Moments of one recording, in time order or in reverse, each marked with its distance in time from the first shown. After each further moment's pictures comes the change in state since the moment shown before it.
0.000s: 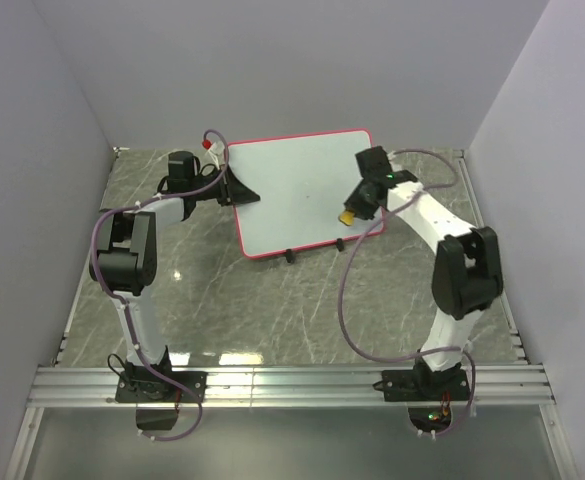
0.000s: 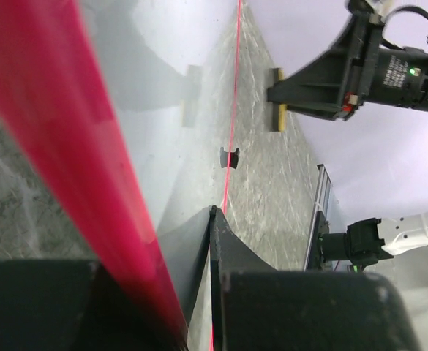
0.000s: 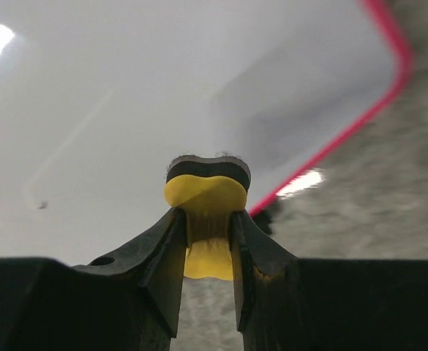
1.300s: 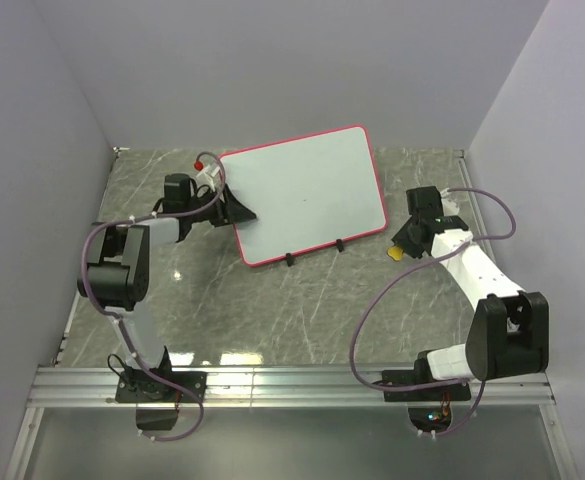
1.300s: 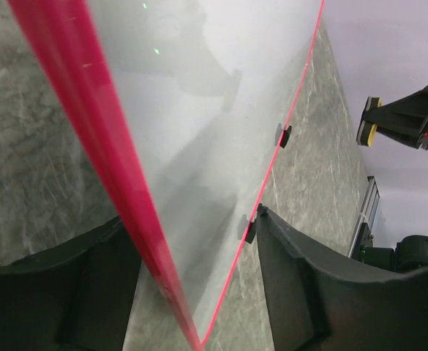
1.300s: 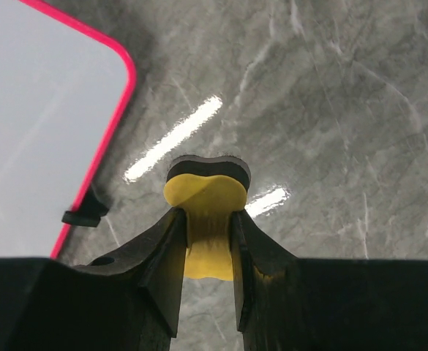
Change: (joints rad) left arm 0.003 -0.136 -0.261 0.044 -0.175 0.066; right arm -0.230 -0.470 -0.522 0.028 0.108 -0.114
